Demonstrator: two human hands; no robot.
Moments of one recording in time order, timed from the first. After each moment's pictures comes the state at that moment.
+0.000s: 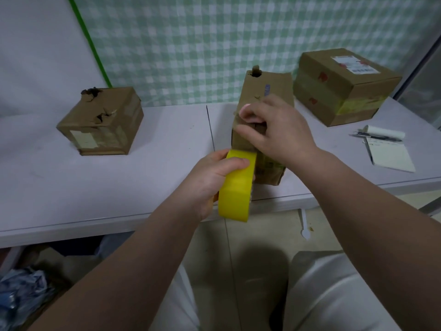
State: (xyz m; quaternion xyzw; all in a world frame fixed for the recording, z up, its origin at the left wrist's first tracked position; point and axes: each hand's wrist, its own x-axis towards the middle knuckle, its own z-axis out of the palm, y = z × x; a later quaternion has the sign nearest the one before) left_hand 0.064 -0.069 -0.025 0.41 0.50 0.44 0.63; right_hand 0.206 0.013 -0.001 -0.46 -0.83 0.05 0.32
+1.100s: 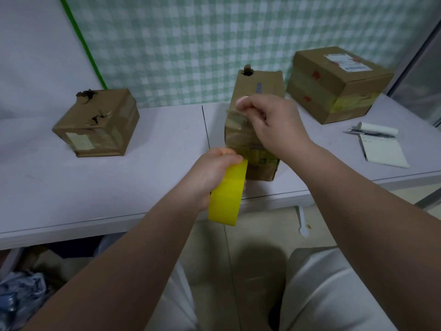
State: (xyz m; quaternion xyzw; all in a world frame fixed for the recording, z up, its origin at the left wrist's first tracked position) left_hand 0.076 -0.060 -0.023 0.37 0.54 0.44 0.61; right_hand 0.206 0.015 0.004 -0.45 -0.79 0.12 0.40
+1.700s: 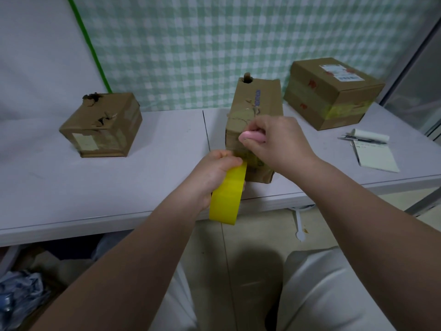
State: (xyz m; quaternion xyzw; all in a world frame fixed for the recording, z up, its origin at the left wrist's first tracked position) left_hand 0.074 -0.061 -0.026 0.39 0.52 0.44 0.61; right_hand 0.213 -0.017 0.011 -0.50 -0.81 0.05 0.28
